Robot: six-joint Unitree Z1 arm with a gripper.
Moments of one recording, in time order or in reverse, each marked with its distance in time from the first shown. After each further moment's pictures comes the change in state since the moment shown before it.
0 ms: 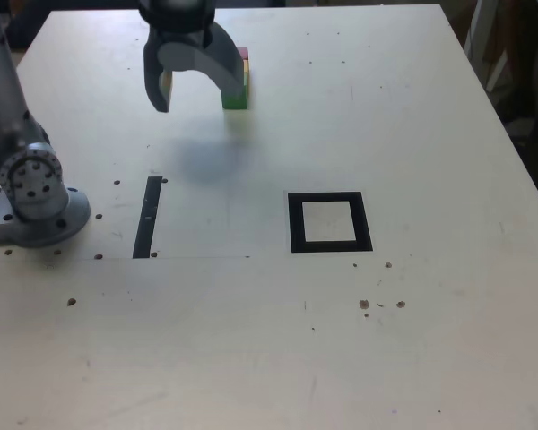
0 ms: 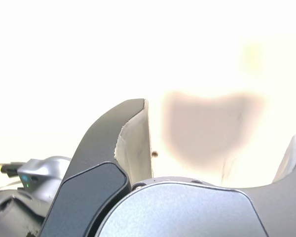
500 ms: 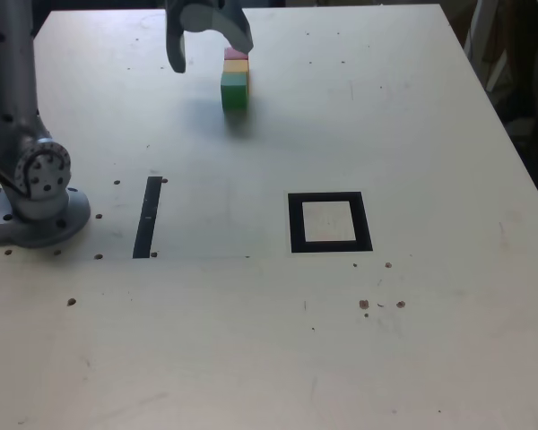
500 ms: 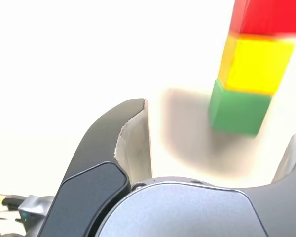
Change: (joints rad) arm 0.272 0.220 -0.275 0.025 0.014 0.168
